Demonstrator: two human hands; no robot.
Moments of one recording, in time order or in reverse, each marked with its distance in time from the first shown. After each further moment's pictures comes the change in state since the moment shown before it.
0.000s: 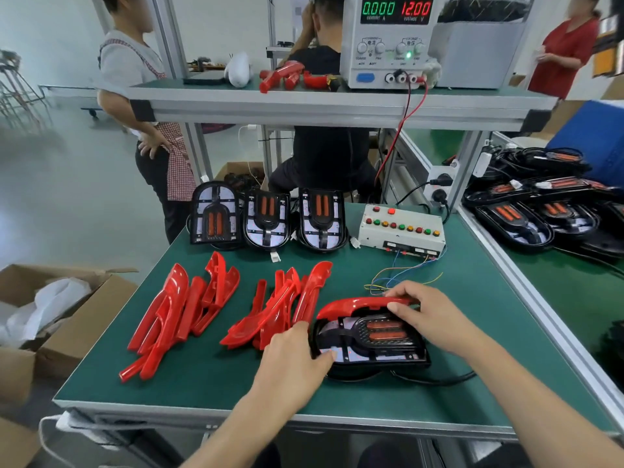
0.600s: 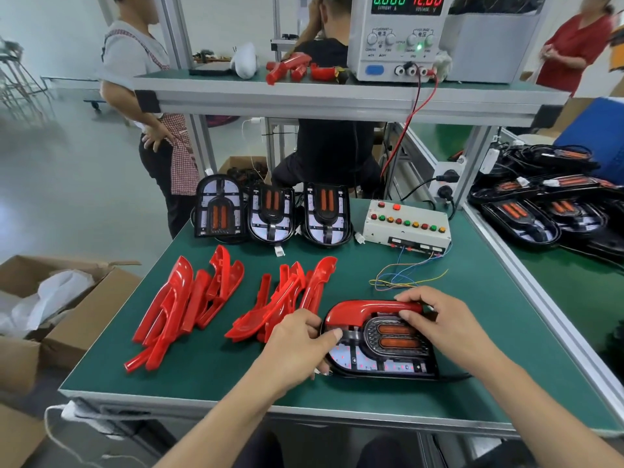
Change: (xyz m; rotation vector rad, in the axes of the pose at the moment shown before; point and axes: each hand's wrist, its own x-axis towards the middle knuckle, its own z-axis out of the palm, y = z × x) left_hand 0.009 -0.001 -0.008 -0.455 -0.149 -0.096; right_hand -0.026 0.005 0.004 0.011 0.115 -0.076
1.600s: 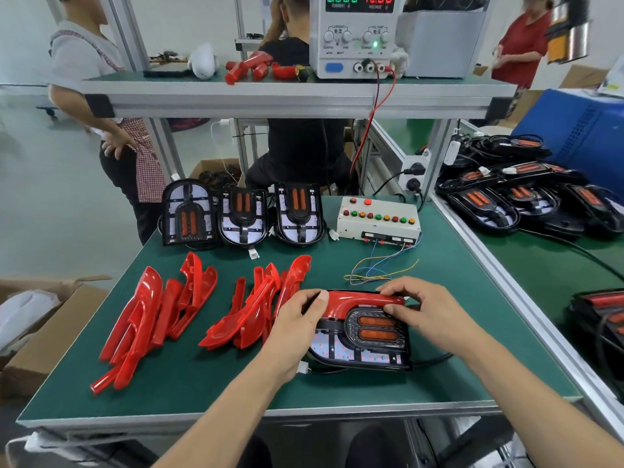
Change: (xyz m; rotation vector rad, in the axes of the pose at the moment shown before) left_hand 0.033 0.008 0.036 -0.418 -0.045 0.053; right_hand -0.003 0.011 -0.015 0.084 -0.025 0.007
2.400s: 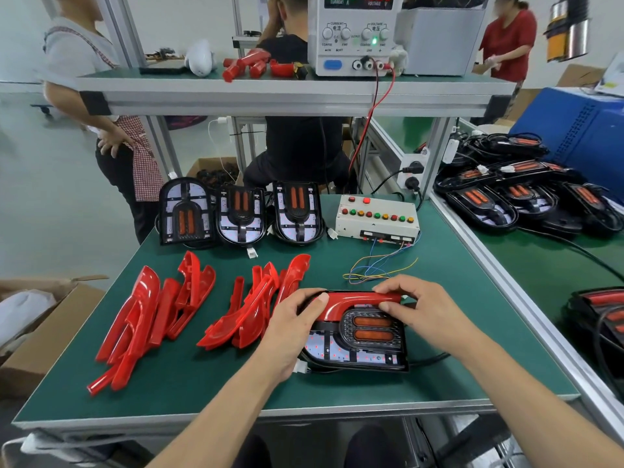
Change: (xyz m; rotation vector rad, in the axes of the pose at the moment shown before) left_hand 0.007 -0.007 -0.005 -0.125 -0.027 0.034; right_hand -0.001 -0.010 0.004 0.015 0.006 0.014
